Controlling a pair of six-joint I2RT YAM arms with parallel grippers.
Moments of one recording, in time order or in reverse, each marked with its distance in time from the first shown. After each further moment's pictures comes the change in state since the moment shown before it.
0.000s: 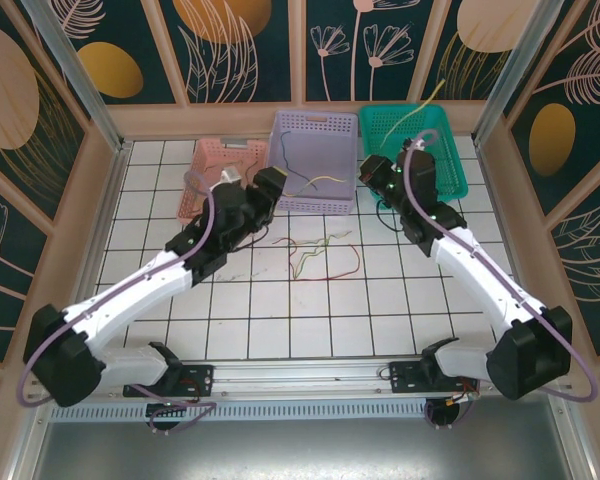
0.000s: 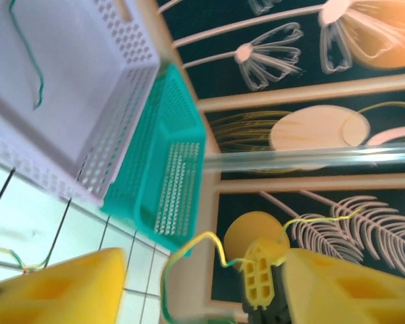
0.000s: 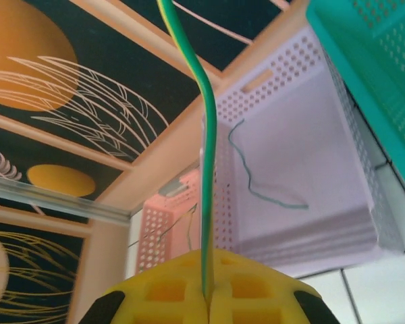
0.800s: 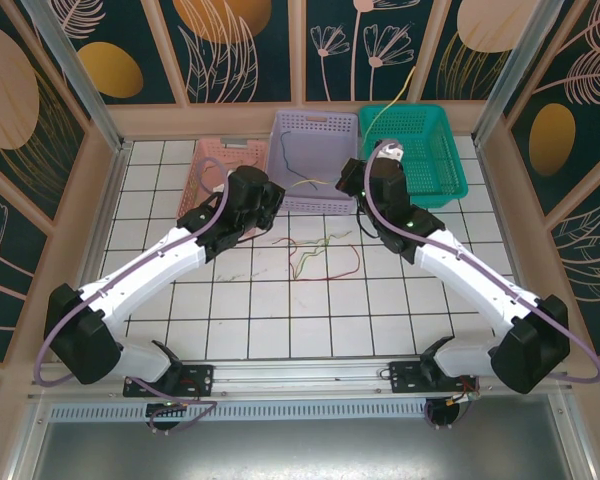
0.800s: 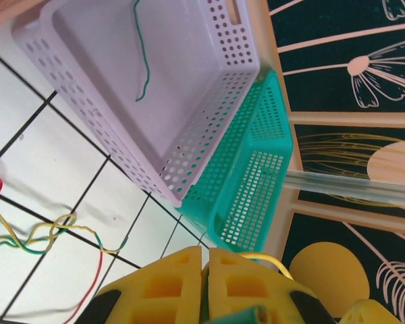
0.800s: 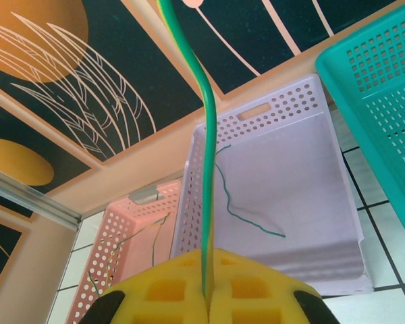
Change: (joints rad) left arm 0.015 0.123 0.201 -0.367 -0.053 -0.064; right arm 0.185 0.015 0.034 -0.008 0.282 -0.170
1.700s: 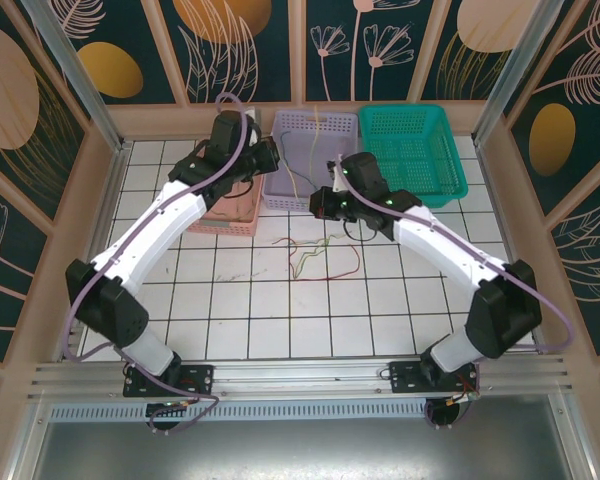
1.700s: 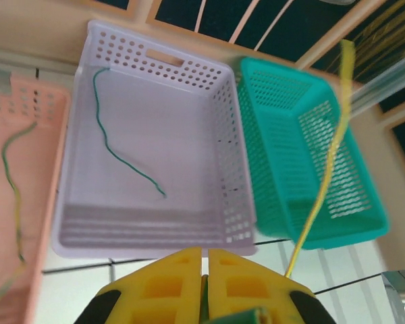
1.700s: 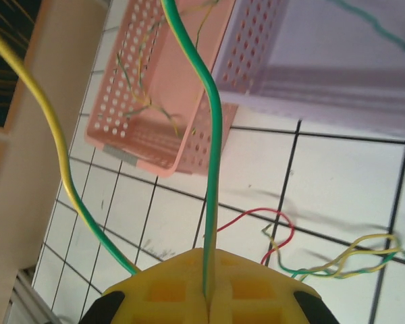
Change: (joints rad) left arm 0.180 0.236 0.431 -0.195 0.183 0.966; right arm -0.021 0.243 0.154 -0.314 -0.639 -0.130
